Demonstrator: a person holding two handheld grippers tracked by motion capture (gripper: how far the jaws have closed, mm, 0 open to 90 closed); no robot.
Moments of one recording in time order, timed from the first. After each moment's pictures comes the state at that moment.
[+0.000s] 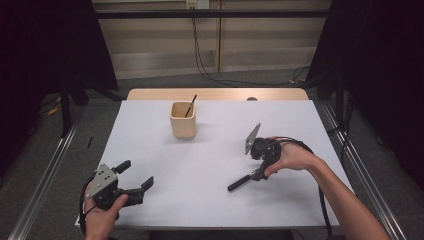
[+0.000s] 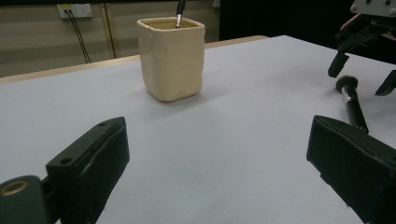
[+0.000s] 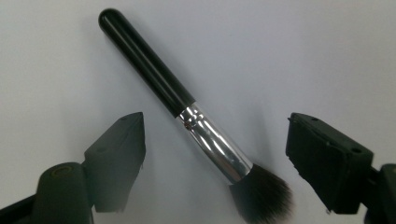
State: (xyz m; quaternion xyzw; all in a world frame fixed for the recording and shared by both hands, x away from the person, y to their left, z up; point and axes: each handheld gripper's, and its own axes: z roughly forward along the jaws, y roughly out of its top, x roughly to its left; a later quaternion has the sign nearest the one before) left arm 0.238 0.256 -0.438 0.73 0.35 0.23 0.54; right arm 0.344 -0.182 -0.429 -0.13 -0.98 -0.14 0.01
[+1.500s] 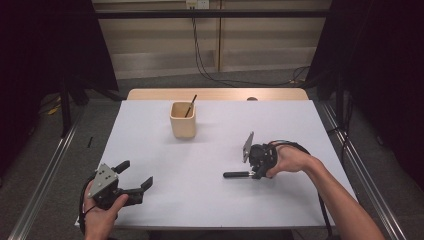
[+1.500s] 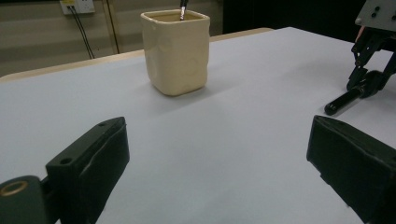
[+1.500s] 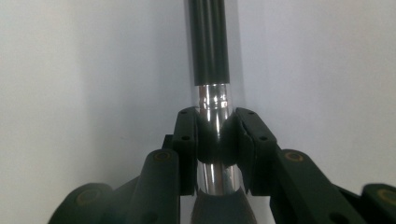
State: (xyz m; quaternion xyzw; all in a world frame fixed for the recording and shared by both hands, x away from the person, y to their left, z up) left arm 0.240 0.258 -0.439 0.74 0.35 0.24 0.52; right arm 0.343 -0.177 -0.449 -0.08 -0.99 -0.09 0.02
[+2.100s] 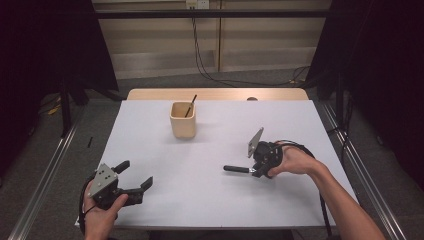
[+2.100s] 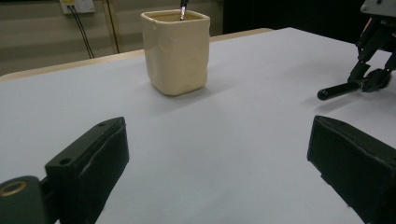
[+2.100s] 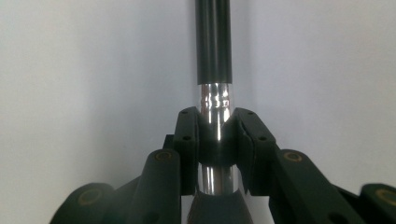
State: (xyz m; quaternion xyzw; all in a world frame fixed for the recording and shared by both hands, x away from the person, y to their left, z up) left arm 0.240 0.258 -0.439 0.74 0.35 0.24 0.52; right arm 0.340 -0.192 -0.442 -0.13 -0.98 -0.16 0.01
